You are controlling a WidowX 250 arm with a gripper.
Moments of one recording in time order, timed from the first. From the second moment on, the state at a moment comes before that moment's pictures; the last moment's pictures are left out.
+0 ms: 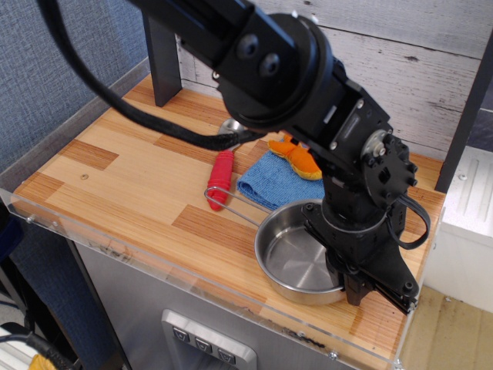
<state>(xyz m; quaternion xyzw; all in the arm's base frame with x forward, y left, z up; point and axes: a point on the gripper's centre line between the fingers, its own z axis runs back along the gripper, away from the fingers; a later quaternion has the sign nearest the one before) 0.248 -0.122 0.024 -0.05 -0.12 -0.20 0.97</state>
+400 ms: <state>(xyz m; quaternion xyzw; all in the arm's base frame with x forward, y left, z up) 0.242 -0.116 0.022 -0.04 -0.10 -0.19 0.98</state>
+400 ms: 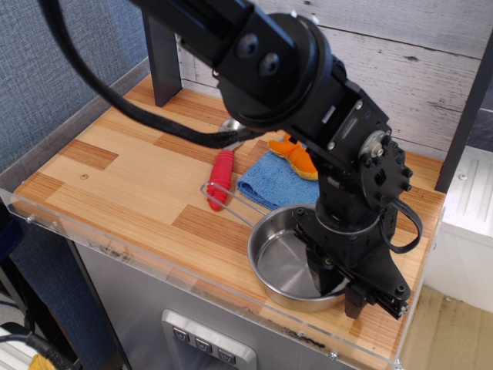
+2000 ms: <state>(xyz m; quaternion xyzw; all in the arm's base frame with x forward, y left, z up) 0.250 -0.057 0.171 -0.07 -0.24 -0.06 0.97</state>
